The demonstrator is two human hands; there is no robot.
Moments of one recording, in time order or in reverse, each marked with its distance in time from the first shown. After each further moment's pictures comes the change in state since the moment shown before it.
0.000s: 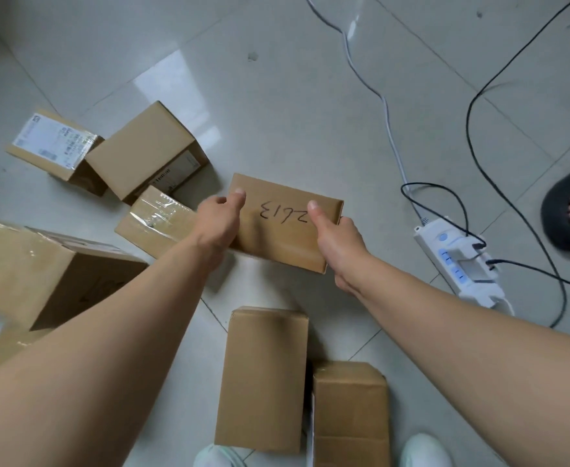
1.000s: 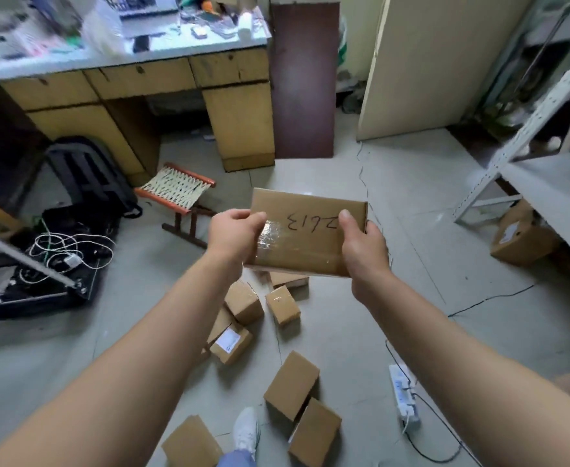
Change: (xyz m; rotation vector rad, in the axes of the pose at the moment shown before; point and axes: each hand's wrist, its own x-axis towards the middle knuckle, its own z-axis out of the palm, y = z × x) left_hand -0.535 0.341 -0.326 -0.521 0.442 0.167; right_hand -0.574 -0.317 -0.139 -0.011 -0.192 -0.588
